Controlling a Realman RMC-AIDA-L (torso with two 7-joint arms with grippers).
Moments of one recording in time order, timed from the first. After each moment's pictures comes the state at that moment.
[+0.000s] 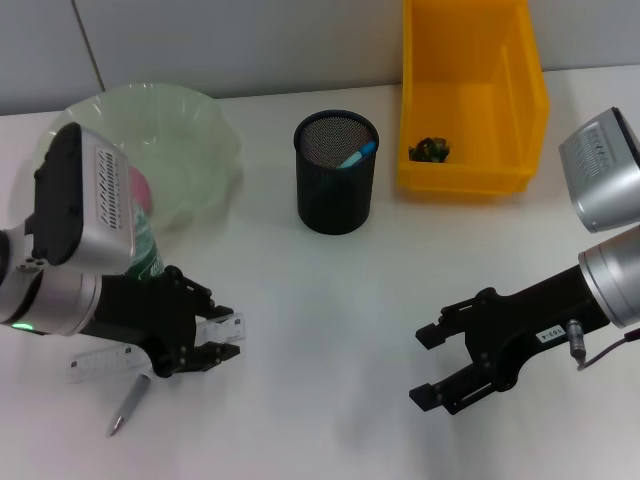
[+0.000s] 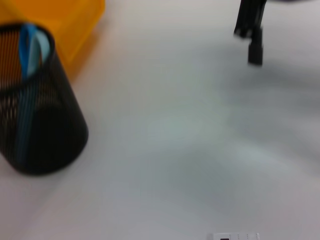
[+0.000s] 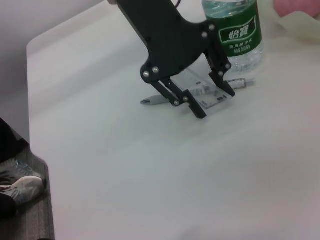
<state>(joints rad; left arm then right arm) -0.54 -2.07 1.30 1.00 2.25 1.38 -1.52 0.48 2.08 -1.11 -1.04 -2.20 -1.67 1.82</state>
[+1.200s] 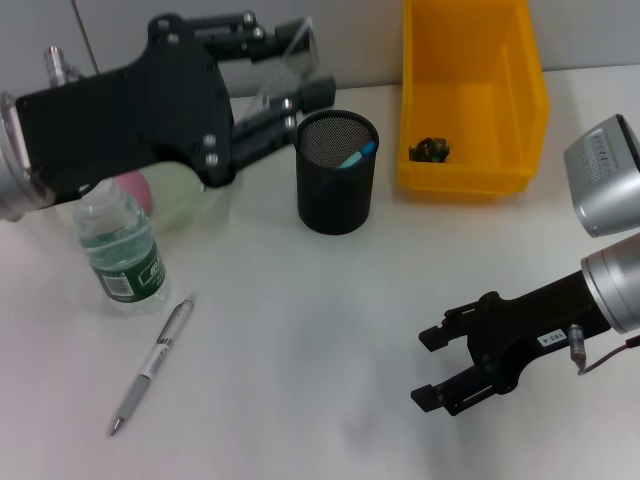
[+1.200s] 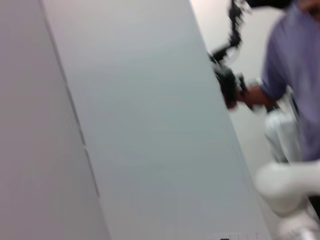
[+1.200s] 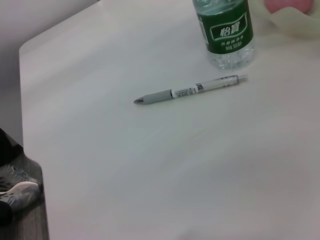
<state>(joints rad) -0.35 -2.07 1.27 1.22 1.30 1.48 -1.22 0.46 2.08 -1.10 -1.03 -2.19 -1.65 1.83</state>
